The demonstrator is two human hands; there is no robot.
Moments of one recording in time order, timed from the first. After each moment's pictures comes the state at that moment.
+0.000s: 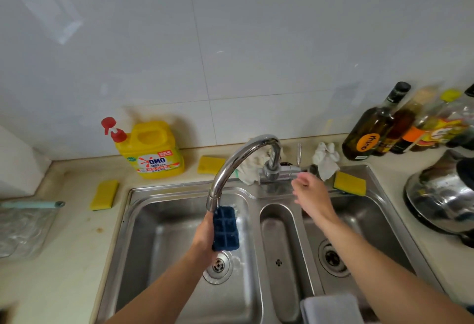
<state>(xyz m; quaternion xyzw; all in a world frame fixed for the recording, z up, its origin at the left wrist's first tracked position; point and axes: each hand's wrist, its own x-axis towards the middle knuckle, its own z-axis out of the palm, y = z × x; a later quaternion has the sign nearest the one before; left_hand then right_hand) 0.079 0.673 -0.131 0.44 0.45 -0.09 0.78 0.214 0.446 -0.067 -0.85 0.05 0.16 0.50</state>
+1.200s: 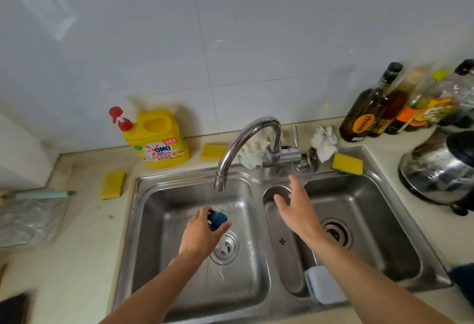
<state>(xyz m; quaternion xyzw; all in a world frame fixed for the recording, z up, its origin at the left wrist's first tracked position) 0.021 0.703 -0.140 0.91 0.25 -0.07 0.31 0.130 0.460 -0.100 -0.89 -0.02 0.17 0.43</state>
